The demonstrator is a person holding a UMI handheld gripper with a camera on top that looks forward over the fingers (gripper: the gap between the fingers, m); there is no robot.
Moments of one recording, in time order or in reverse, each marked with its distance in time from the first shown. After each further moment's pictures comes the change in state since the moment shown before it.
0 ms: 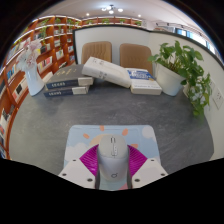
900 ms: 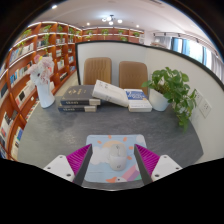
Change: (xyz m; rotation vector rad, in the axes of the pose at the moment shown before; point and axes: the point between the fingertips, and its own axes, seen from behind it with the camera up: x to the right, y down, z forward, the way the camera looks) arm -0.023 -0.043 -0.121 0.118 0.034 -0.004
